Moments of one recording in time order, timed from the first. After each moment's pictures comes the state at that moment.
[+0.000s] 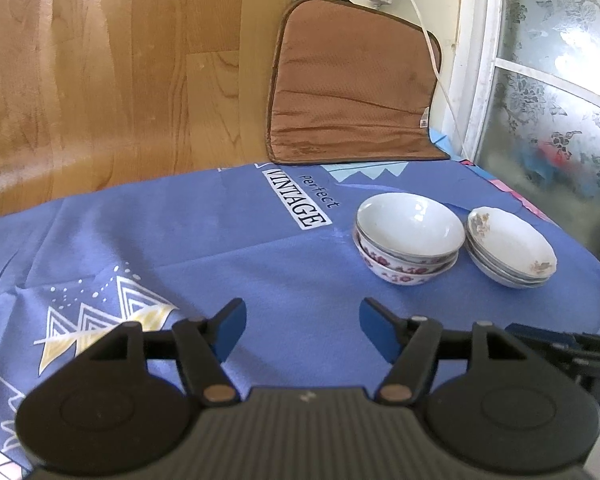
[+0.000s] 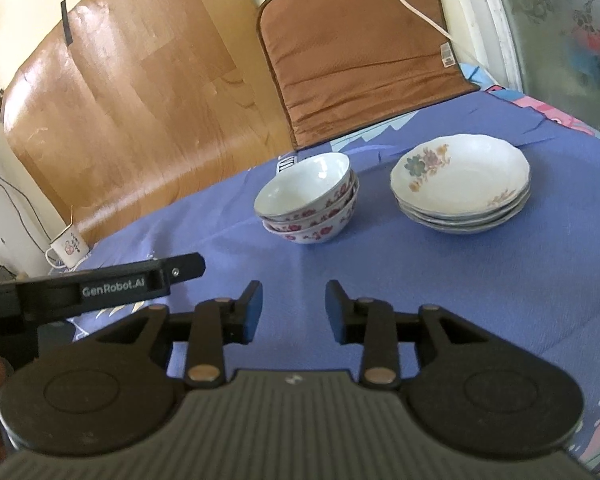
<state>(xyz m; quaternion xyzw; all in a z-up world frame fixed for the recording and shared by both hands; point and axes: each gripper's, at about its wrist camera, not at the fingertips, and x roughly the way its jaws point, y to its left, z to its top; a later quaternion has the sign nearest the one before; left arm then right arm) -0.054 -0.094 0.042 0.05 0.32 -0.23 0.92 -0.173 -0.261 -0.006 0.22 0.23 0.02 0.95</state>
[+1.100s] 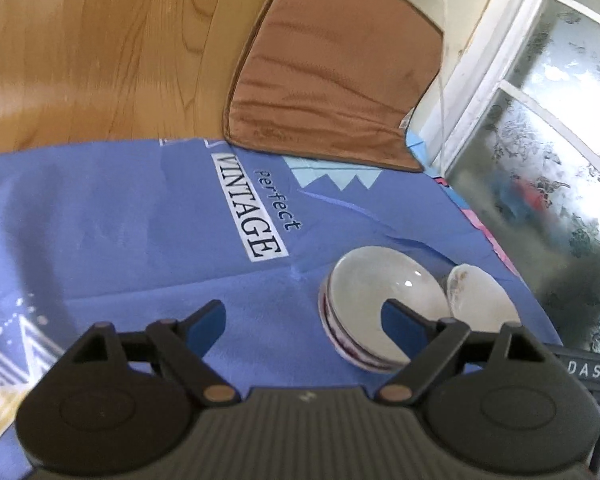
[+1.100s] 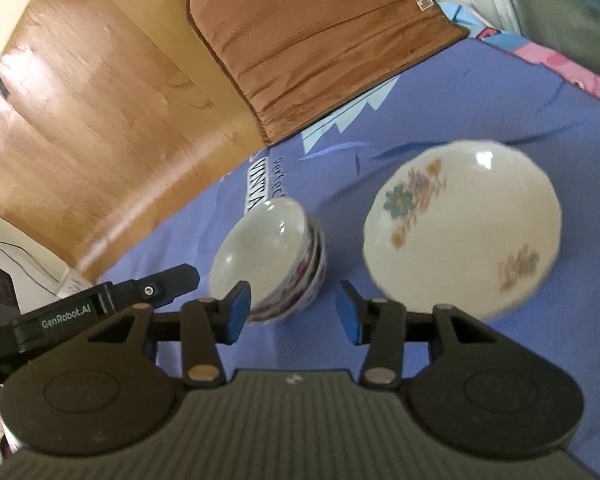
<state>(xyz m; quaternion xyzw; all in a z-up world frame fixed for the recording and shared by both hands) 0.044 -0.122 0.045 -0.05 0.41 -0.30 0.86 -0.084 -0.317 0.012 0.31 0.30 0.03 0.90</state>
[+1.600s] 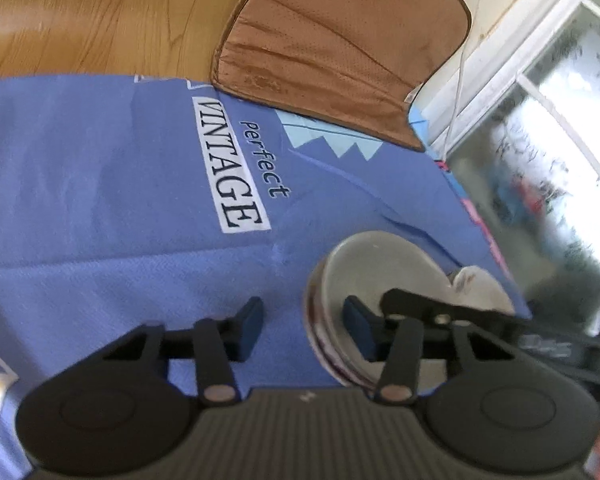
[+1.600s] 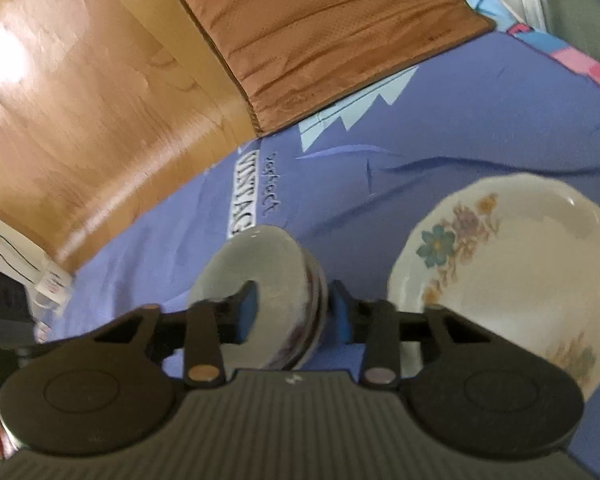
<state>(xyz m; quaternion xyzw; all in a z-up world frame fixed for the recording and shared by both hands) 0.076 -0.137 0.008 -0.12 0.47 -0.33 0.81 -0.032 -0.316 0.005 0.28 0.34 0.03 0.90</state>
